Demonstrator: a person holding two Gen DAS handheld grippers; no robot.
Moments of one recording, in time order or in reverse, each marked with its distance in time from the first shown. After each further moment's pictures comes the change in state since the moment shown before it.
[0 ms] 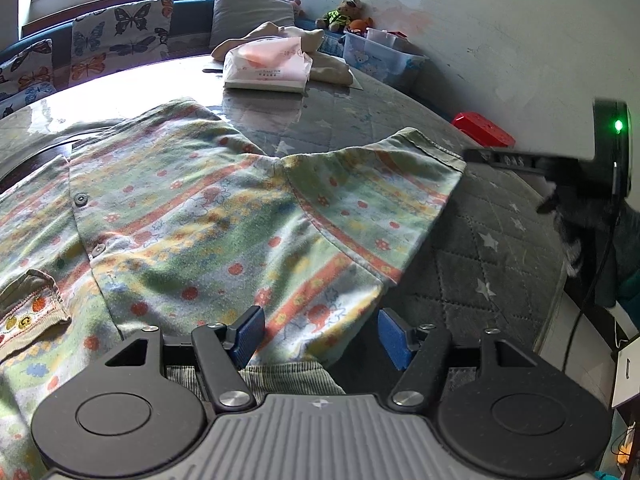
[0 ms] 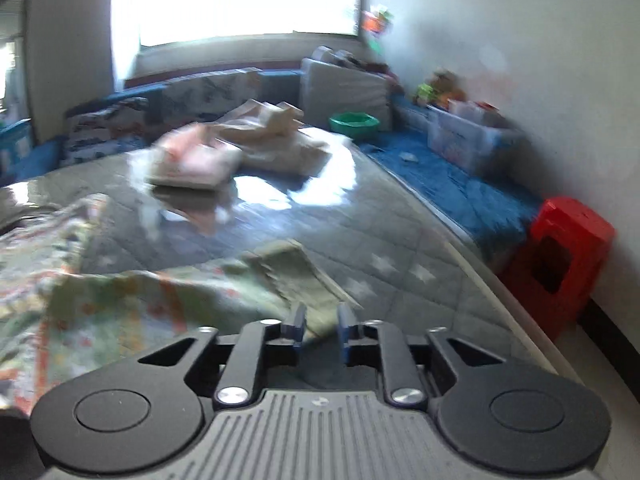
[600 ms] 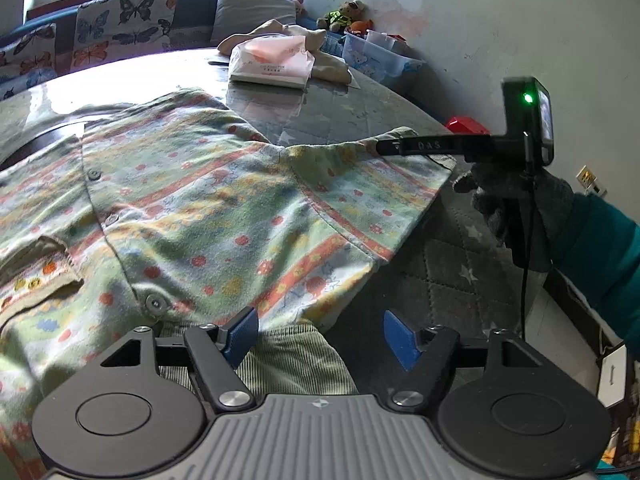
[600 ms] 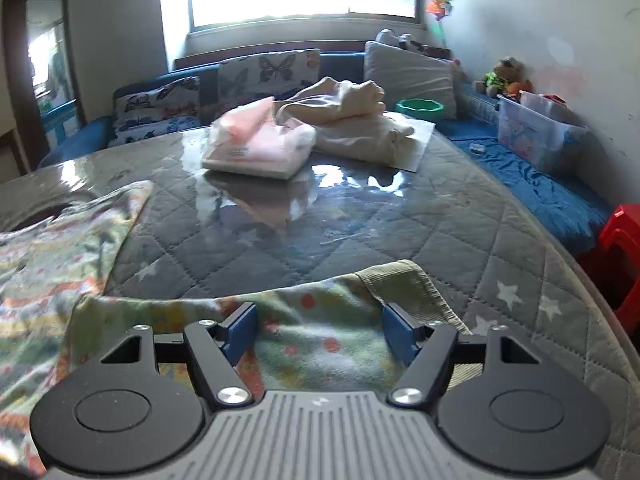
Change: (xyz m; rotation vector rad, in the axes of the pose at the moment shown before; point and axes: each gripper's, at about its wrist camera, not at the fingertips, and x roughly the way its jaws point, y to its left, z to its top) left arm -0.022 0.008 -0.015 -0.049 0.004 -0.042; right arm 0.058 0.033 0.008 -0.051 0.069 0.142
